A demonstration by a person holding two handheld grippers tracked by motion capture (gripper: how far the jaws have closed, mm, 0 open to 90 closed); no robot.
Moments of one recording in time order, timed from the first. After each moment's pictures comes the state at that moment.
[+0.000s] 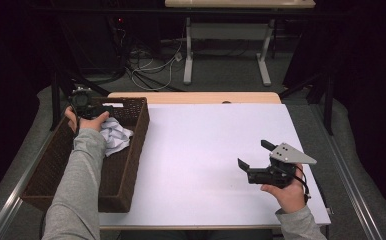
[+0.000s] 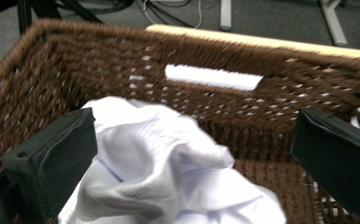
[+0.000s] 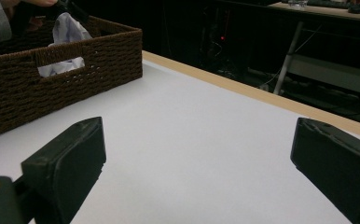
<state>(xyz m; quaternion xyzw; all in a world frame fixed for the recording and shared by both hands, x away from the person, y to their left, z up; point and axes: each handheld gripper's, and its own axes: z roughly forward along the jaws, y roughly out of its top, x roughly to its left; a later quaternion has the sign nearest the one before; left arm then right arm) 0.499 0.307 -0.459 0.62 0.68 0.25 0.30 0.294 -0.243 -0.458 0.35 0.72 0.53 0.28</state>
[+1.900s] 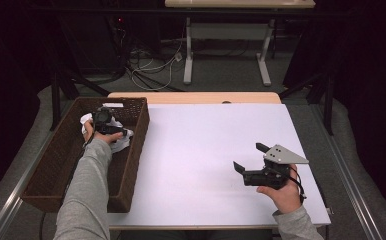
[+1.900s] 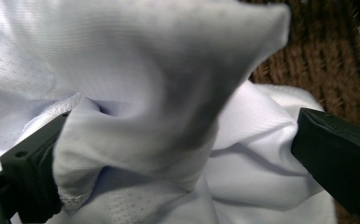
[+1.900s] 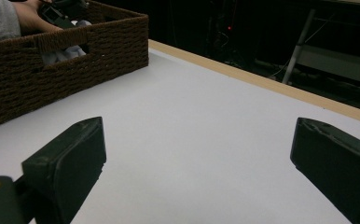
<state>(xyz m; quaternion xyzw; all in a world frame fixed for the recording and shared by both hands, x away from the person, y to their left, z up) 0.508 0.281 -0.531 0.74 0.62 0.17 0.19 0.297 -0.235 -0.469 0.35 0.73 0.52 0.27</state>
